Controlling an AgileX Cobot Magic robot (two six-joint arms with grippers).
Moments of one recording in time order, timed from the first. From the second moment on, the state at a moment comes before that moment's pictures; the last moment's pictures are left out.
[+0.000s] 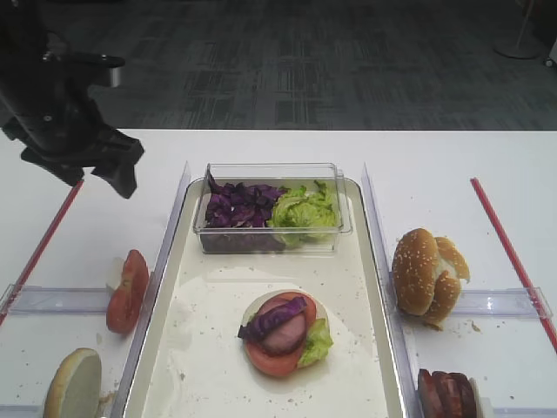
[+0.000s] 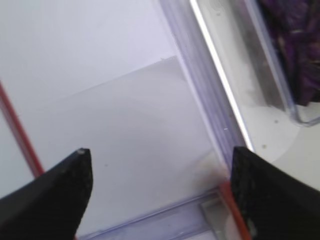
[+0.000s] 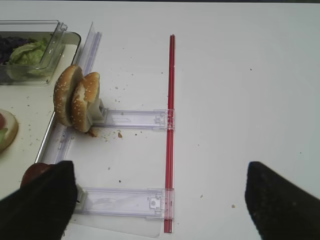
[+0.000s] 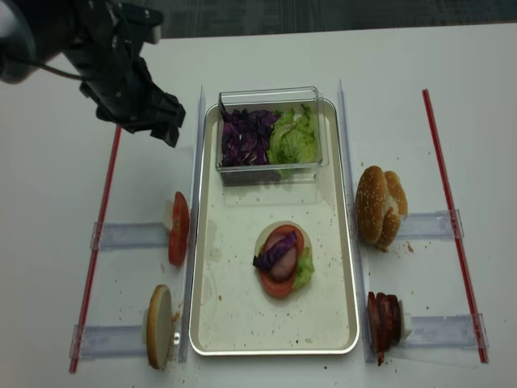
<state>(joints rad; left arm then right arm) -0.16 1.83 -1.39 -0.08 0.94 0.18 0.08 -0.02 -0.48 0.00 1.13 0.03</state>
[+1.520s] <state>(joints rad) 0.13 1.49 -1.02 -0.08 0.97 0.14 0.08 -0.02 -0.48 0.00 1.13 0.03</state>
